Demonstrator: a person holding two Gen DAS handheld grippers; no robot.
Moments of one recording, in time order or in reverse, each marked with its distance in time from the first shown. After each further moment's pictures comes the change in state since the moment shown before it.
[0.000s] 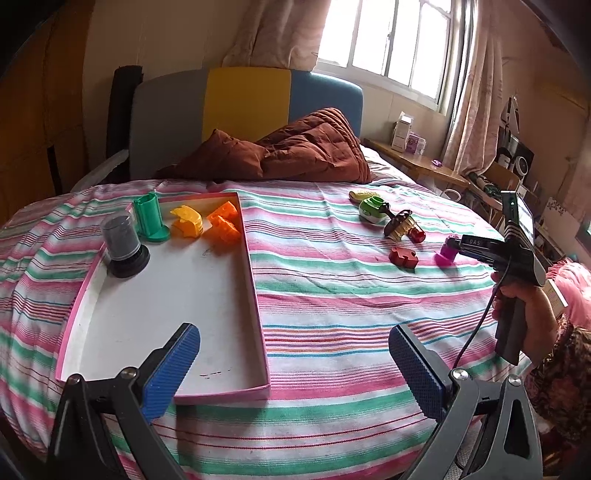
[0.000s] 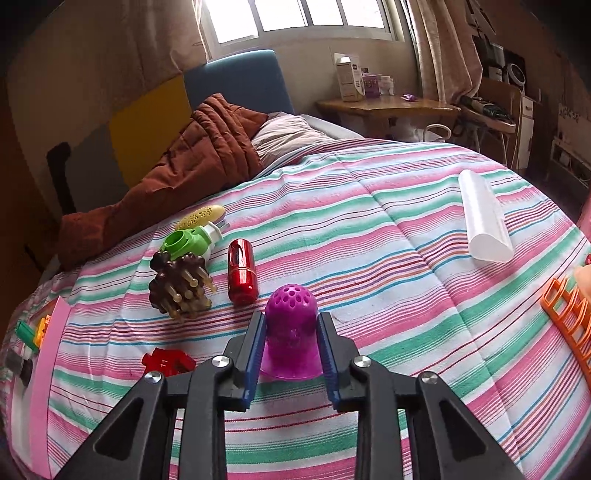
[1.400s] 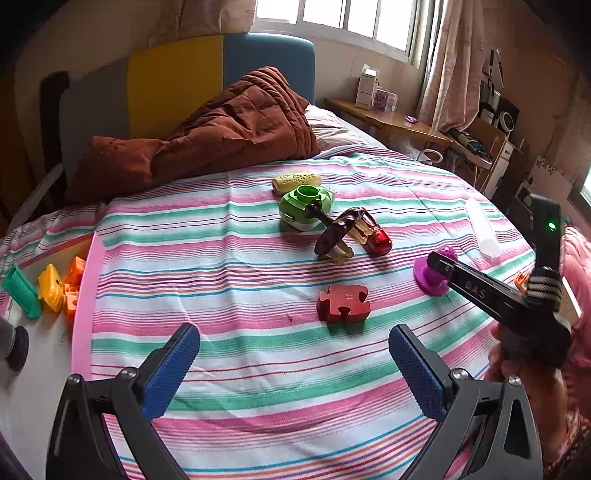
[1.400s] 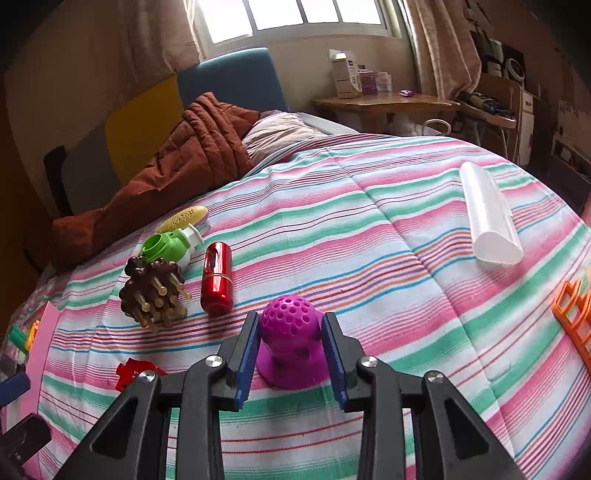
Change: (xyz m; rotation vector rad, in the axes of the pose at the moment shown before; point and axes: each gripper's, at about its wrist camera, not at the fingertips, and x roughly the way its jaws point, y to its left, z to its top) left arm 0.150 -0.125 0.079 0.114 0.156 -0.074; right arm 0.015 -0.025 0.001 0.035 -0.024 0.005
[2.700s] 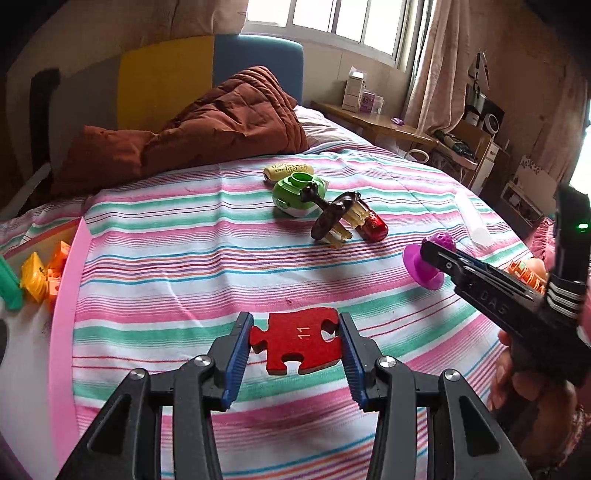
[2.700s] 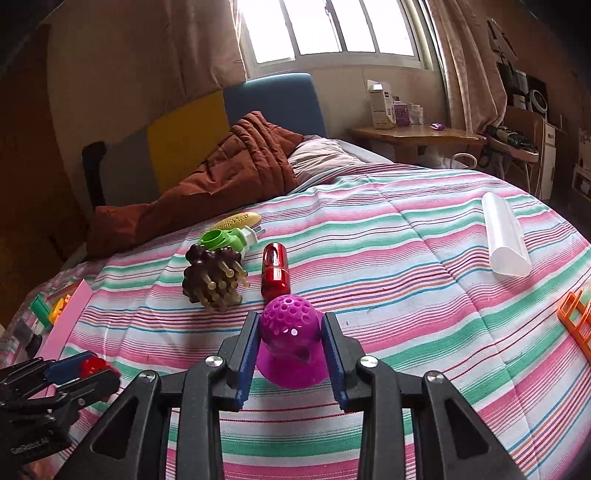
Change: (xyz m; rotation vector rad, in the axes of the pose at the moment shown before) left arm -0.003 0.016 -0.027 0.015 -0.039 -0.064; right arm -0.024 0.033 -0.022 -0.130 -0.092 0.087
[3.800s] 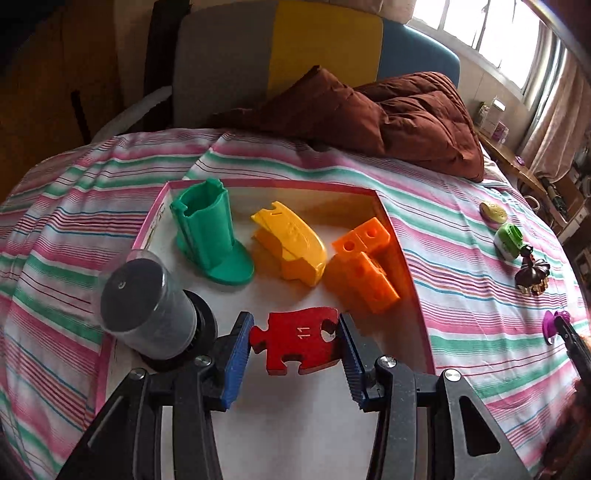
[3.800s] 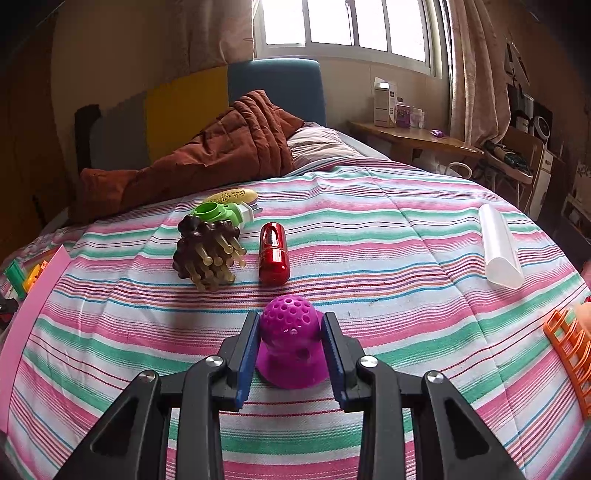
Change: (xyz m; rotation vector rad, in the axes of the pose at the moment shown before) left arm -0.031 0.232 -0.003 -0.299 0.123 0.289; right arm 0.009 0.019 -0.004 -0.108 0.058 -0.105
